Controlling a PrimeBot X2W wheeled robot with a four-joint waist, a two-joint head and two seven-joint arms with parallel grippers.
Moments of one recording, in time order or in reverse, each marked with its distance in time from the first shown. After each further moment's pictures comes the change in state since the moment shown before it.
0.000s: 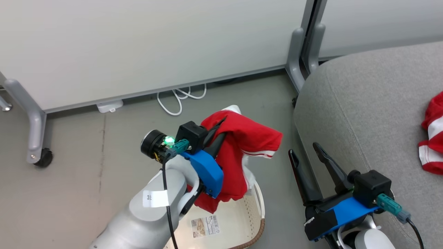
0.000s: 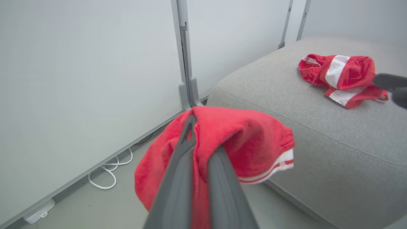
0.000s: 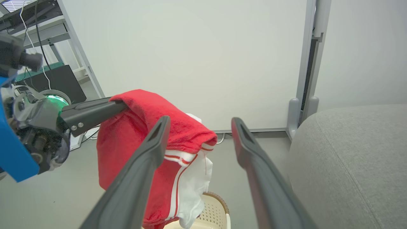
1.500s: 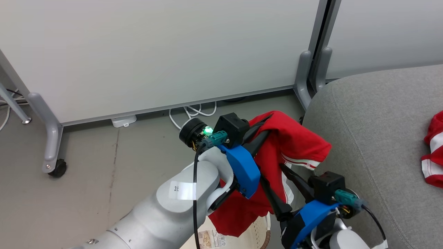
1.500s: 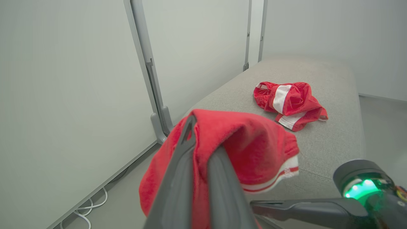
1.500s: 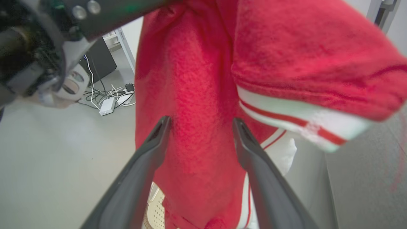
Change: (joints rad) left arm -0.119 -0.046 -0.233 -0.093 -0.203 0.011 0.022; right arm -0.046 0.000 0.138 0.142 0.046 0.000 0.107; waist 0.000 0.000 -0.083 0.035
